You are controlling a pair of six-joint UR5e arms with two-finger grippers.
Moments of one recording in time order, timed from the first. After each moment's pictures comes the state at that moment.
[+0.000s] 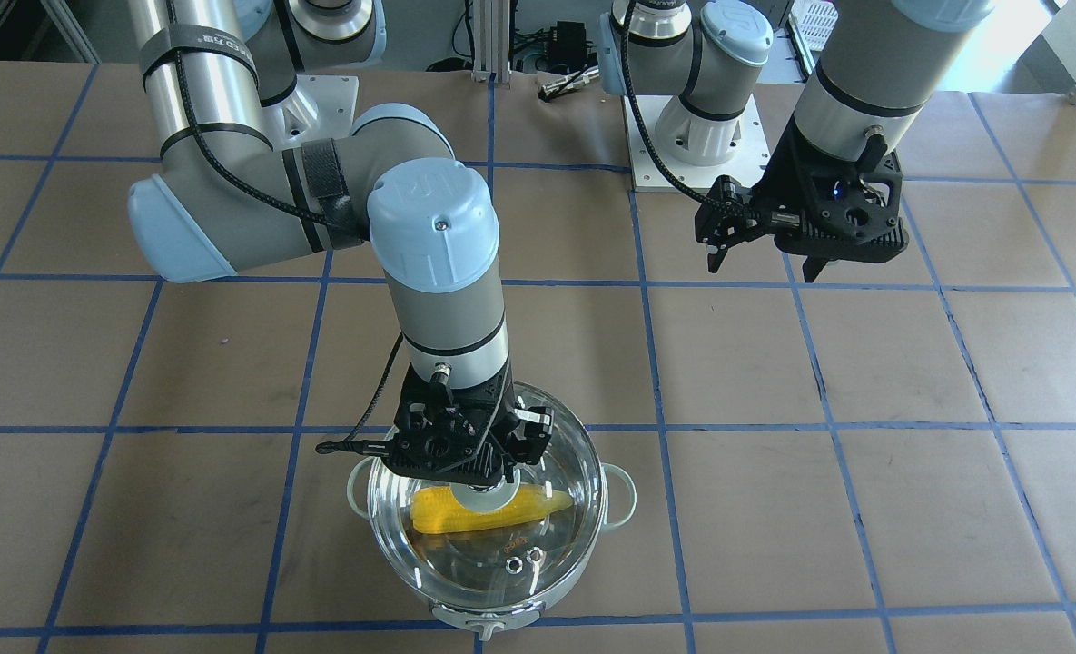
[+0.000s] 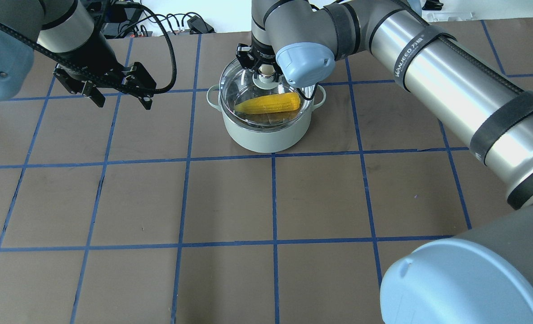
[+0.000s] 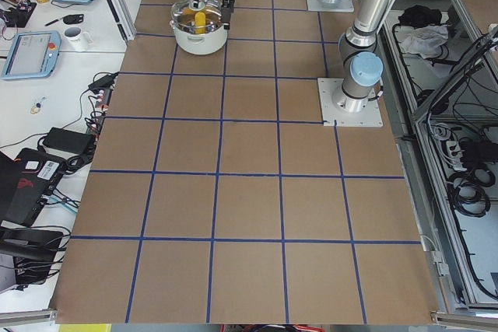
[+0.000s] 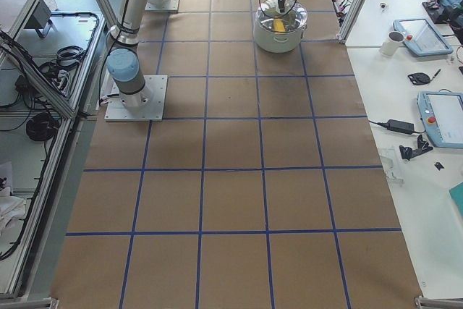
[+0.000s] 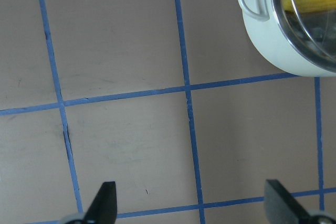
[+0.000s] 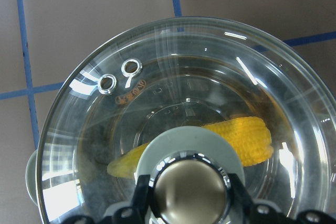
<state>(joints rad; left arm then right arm) -1.53 -1.60 -1.57 -1.52 1.58 0.15 1.90 -1.05 1.29 -2.06 -1.55 0.50</state>
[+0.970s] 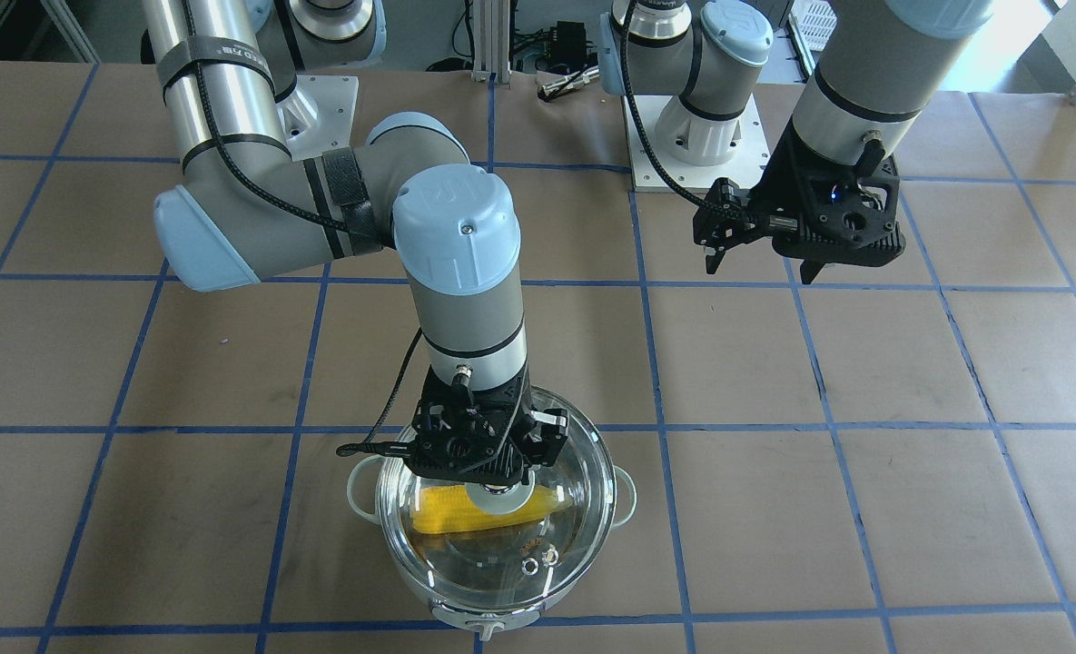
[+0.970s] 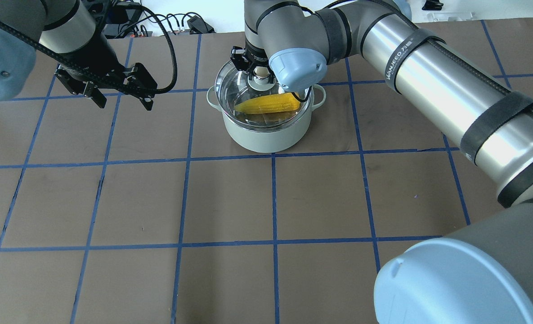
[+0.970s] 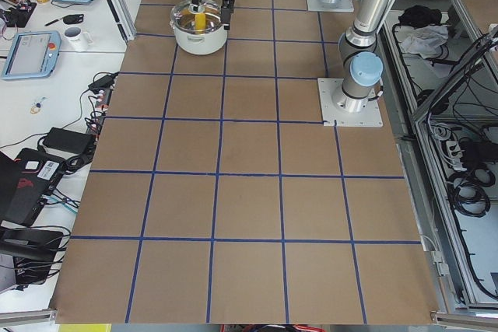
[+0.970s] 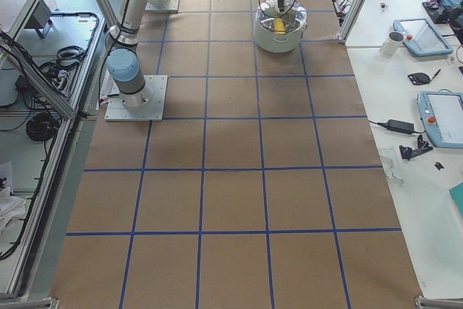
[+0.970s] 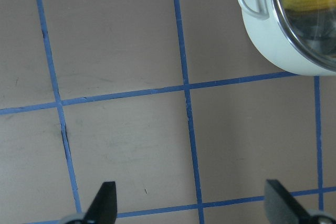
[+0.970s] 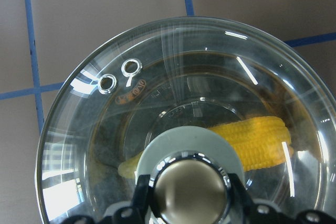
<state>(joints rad) -1.53 -1.60 -1.57 -1.52 1.57 0.15 1.92 -1.03 1.28 -2.08 -1.56 0.51</state>
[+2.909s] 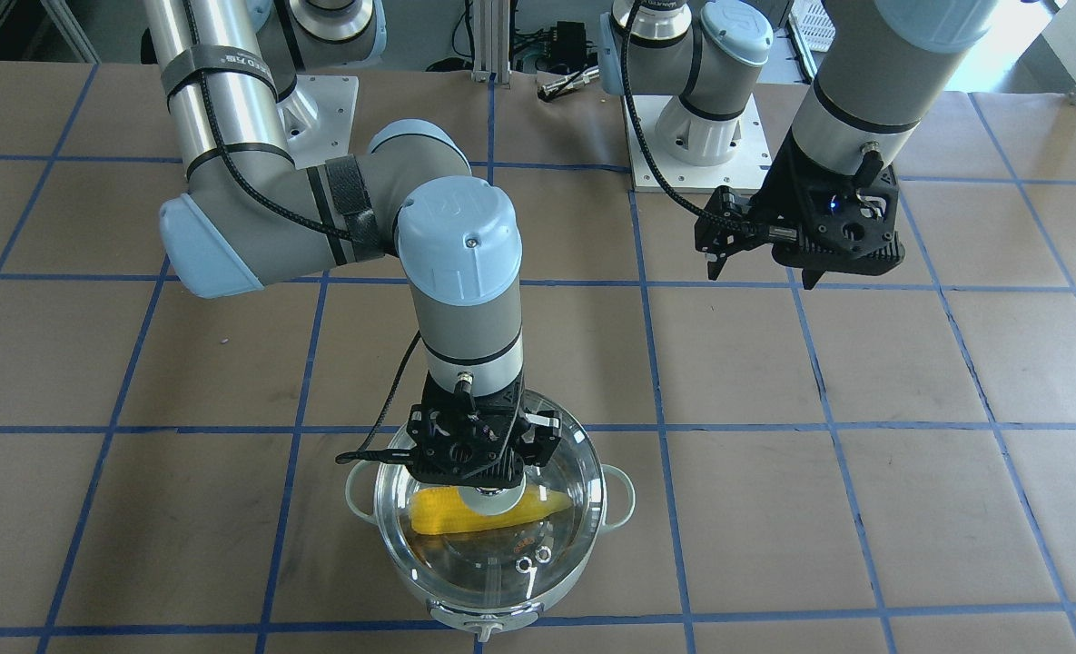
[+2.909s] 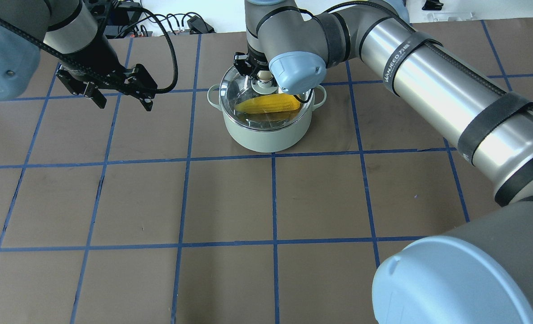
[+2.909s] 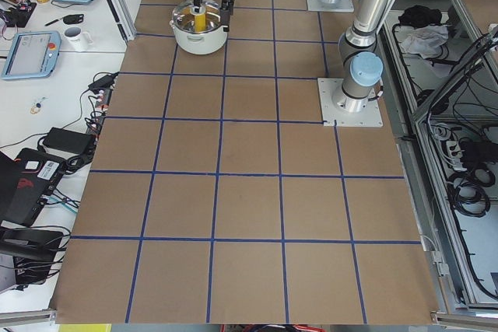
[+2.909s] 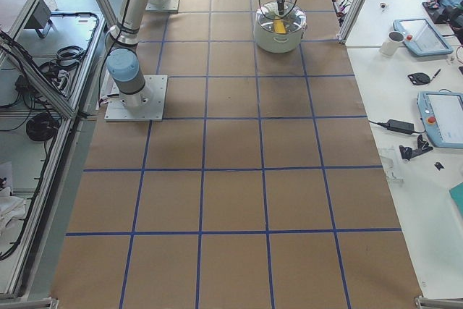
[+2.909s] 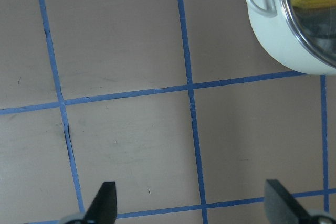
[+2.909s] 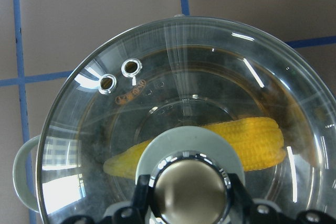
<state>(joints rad) -1.53 -1.62 -1.57 -1.51 1.58 0.15 1.92 -1.02 1.29 -2.07 -1.58 0.46</state>
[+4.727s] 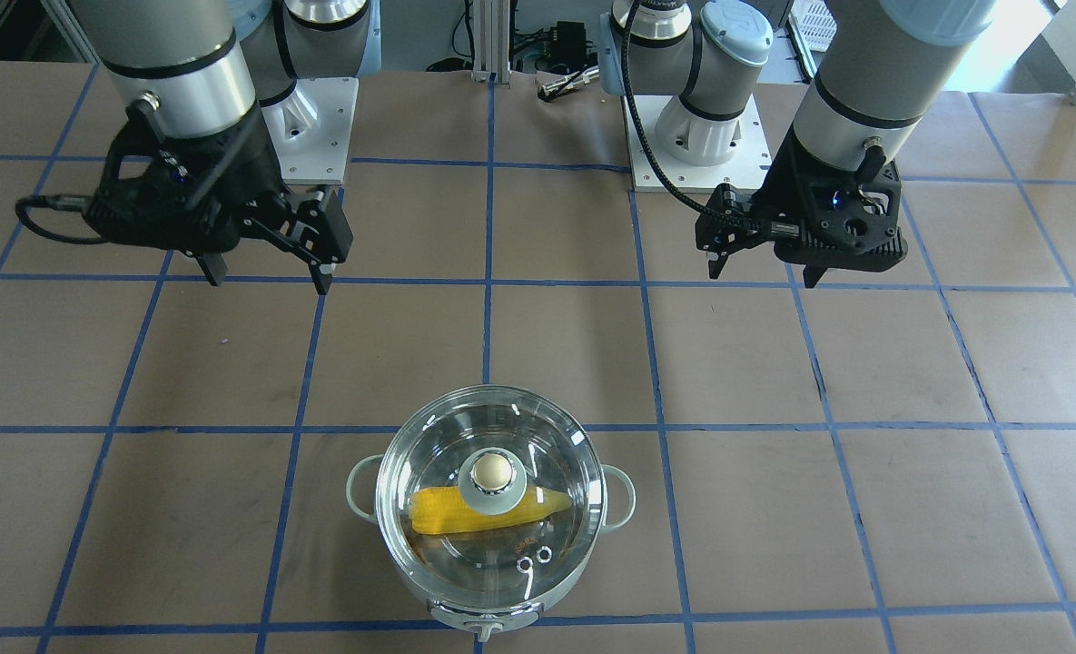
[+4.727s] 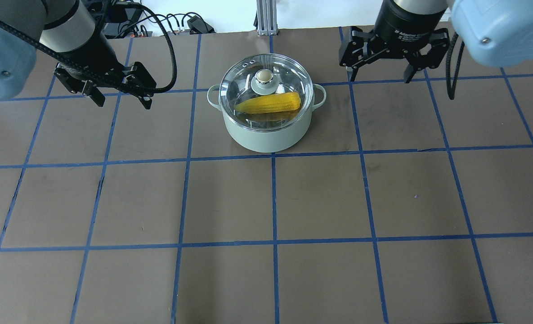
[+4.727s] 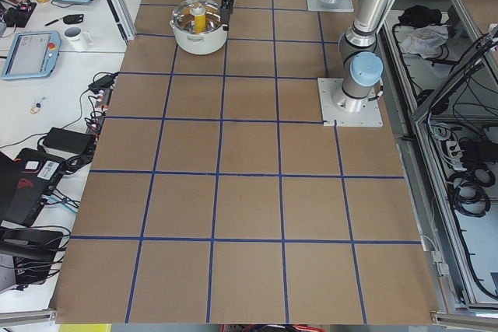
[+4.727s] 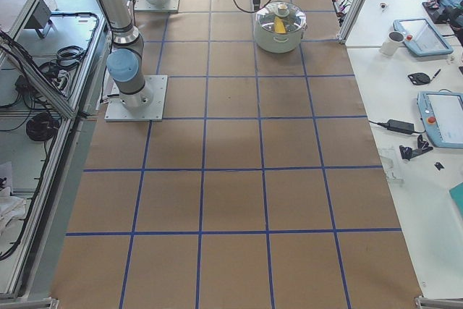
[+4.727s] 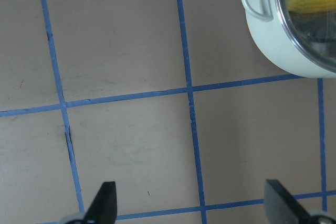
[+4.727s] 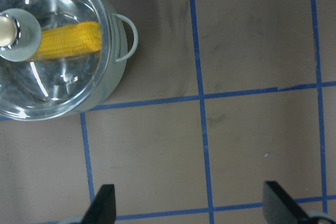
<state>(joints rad) -1.53 -1.61 -1.57 -1.51 1.58 0.14 1.66 -1.53 1.47 -1.60 -1.57 0.18</state>
